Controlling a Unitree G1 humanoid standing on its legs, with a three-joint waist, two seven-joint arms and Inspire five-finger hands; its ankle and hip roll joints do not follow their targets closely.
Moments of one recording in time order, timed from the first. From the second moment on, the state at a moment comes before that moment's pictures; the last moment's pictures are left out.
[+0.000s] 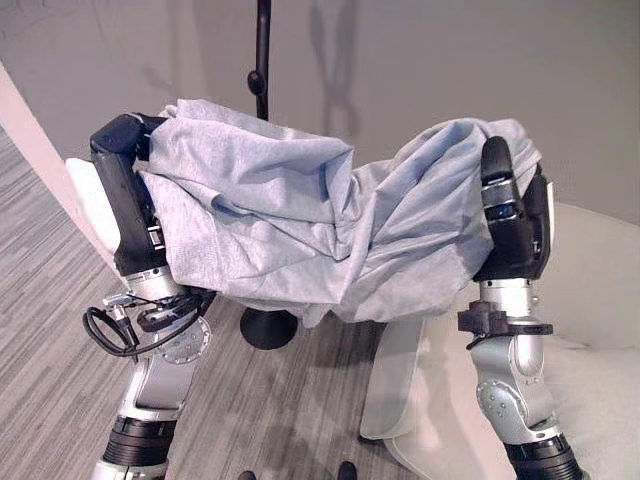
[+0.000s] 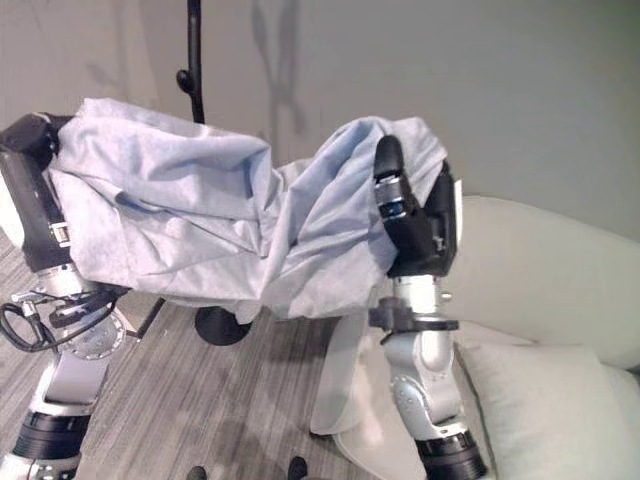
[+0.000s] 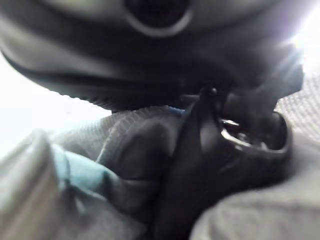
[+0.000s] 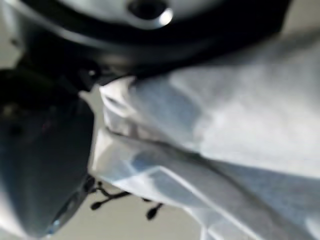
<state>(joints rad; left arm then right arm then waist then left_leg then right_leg) -0.22 0.42 0.00 -0.20 0.38 -0.22 0.72 -0.17 -0.38 0.13 -0.29 0.64 -0.40 -0.16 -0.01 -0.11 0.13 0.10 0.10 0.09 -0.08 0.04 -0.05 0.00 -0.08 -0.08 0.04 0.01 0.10</state>
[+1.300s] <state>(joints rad) -0.61 0.64 -0.11 0.16 0.59 -0.09 0.93 -0.55 -0.65 0.08 -0.09 -0.39 -0.15 -0.63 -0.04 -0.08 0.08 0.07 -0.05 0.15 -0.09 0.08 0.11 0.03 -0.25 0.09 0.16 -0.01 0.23</state>
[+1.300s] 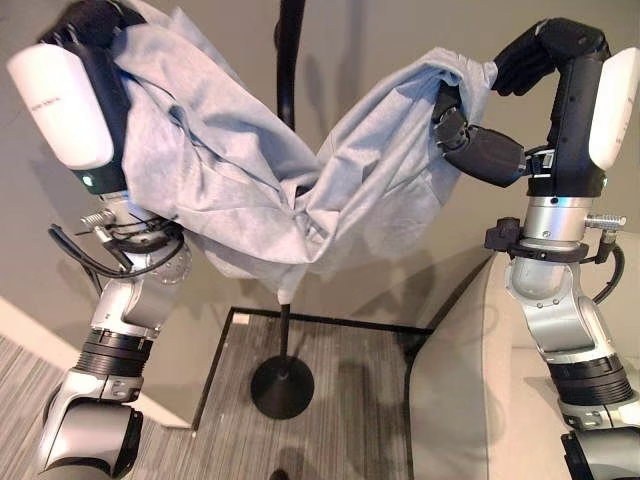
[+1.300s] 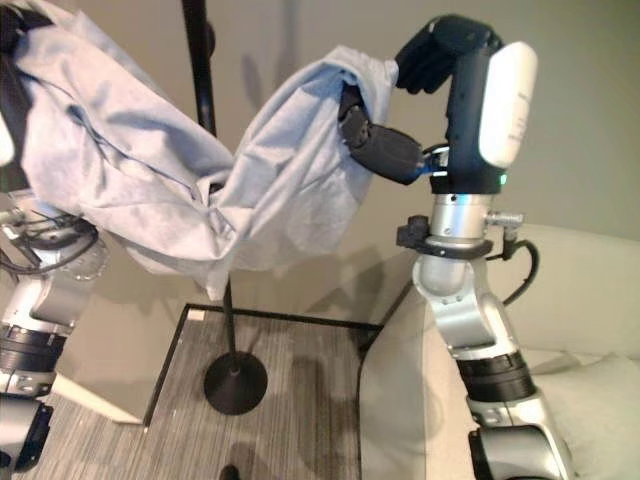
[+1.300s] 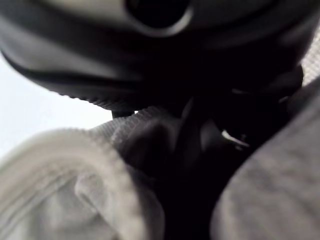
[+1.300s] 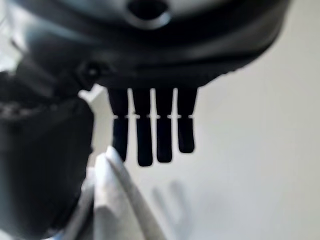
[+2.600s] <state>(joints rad) -0.30 0.40 -0.04 0.32 0.25 -0.11 0.77 -0.42 -0.63 0.17 0.21 -0.33 -0.13 -0.57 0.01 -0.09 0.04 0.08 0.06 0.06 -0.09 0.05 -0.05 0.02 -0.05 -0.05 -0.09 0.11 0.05</state>
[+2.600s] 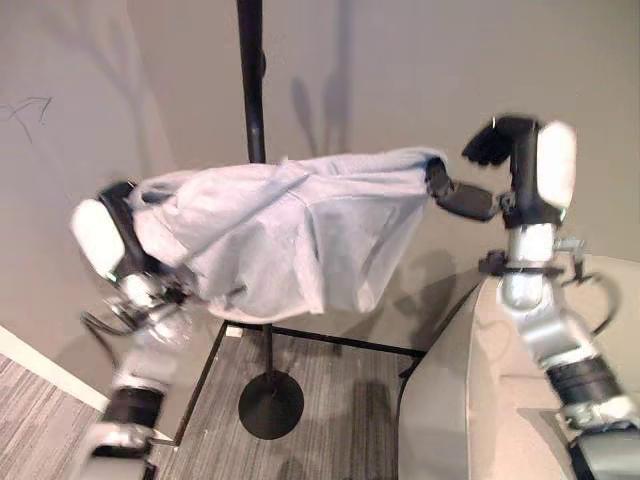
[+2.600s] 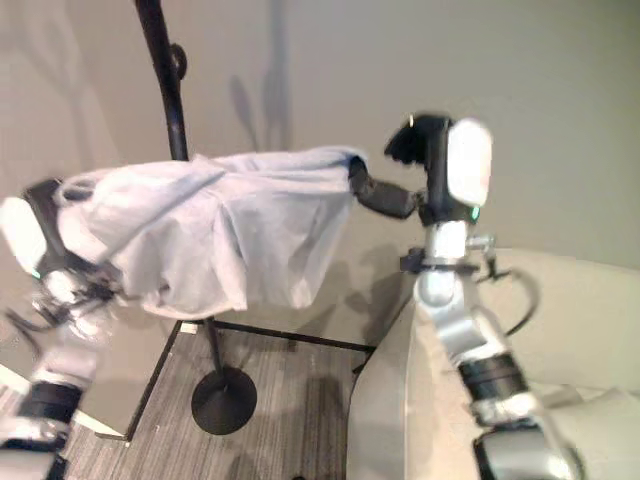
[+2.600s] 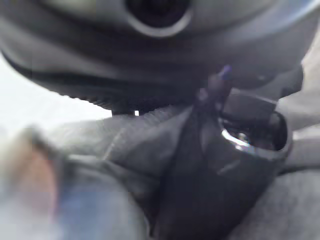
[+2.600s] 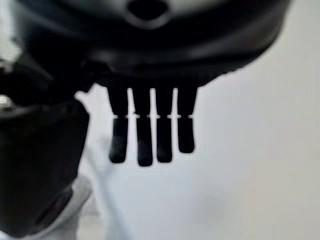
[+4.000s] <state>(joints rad) 0.42 0.56 0.14 -0.02 -0.66 -0.20 -0.32 0.22 -0.63 0.06 -0.08 0.49 -0.15 0.26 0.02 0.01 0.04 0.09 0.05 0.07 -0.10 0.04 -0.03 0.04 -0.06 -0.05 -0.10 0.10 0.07</state>
